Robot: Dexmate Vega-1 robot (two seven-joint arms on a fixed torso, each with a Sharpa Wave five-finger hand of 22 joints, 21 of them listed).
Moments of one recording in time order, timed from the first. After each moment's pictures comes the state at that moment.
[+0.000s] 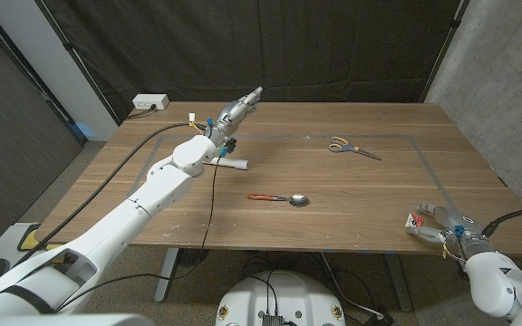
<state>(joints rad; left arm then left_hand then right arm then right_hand) 0.75 0.58 0.50 -1.65 -0.40 -0.02 0.07 0.44 0.02 0.04 0.07 0.28 0.11 0.04 0.20 0.19 0.16 -0.01 0.21 0.19 0.11 -0.01 0.19 0.18 0.07 -0.02 0.20 0.18 -1.96 -0.88 0.10 -2.39 -0.50 -0.81 -0.15 0.79 -0.06 0.38 -0.15 0.21 0.32 -0.10 0.21 0.21 0.34 -0.11 0.26 0.19 0.16 0.04 0.19 0.18 0.30 0.21 0.21 0.18</state>
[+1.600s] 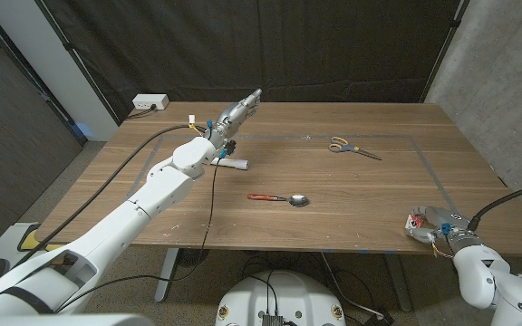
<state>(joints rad) 0.75 0.58 0.50 -1.64 -0.42 -0.02 0.07 0.44 0.02 0.03 0.08 0.28 0.11 0.04 0.20 0.19 0.16 -0.01 0.21 0.19 0.12 -0.01 0.19 0.18 0.06 -0.01 0.20 0.18 -1.86 -1.11 -0.05 -2.41 -0.38 -1.01 -0.21 0.85 -0.03 0.40 -0.16 0.20 0.43 -0.13 0.24 0.21 0.47 -0.14 0.30 0.19 0.33 -0.03 0.21 0.18 0.38 0.20 0.22 0.18</state>
